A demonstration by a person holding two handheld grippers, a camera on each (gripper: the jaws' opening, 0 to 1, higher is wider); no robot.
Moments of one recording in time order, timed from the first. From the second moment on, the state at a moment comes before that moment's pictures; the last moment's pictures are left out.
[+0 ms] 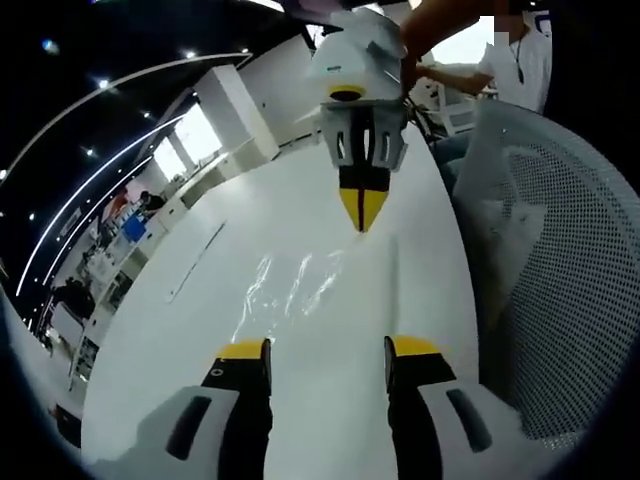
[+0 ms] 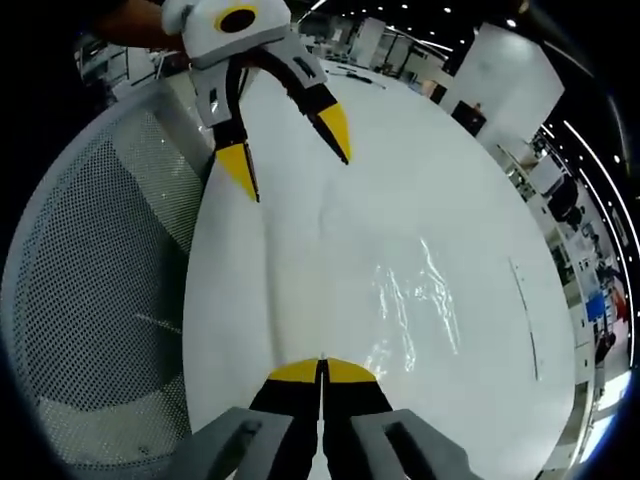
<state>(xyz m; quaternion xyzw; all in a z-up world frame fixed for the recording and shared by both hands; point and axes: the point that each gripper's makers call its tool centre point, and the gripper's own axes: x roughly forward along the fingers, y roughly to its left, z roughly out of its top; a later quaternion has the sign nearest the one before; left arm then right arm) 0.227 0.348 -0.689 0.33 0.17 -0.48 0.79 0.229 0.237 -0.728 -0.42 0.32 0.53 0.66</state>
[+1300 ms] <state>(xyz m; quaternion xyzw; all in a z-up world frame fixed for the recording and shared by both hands) 0.239 0.342 -0.713 0.42 0.19 -0.51 0.73 0.222 0.248 -0.724 -0.41 0.30 0.53 0.67</state>
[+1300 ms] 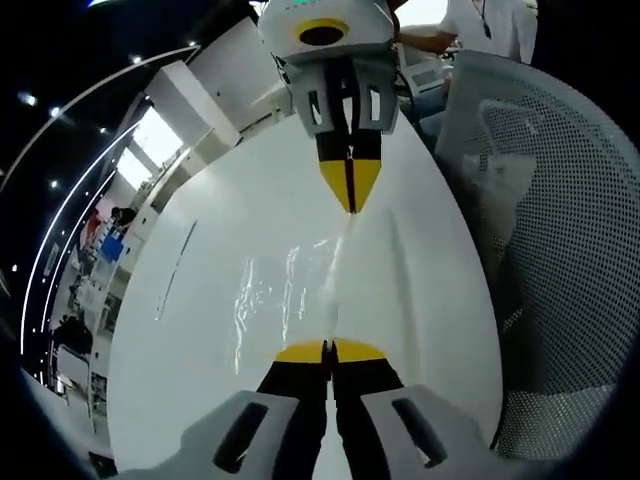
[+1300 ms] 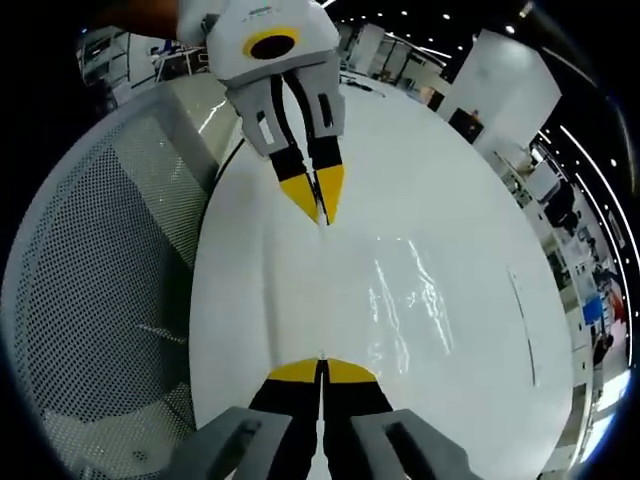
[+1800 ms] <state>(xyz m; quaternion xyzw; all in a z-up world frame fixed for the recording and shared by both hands) 0.239 0.343 -0.704 0.41 0.18 -0.51 0.74 0.227 0.272 -0.706 -0.43 0.22 0.53 0.70</state>
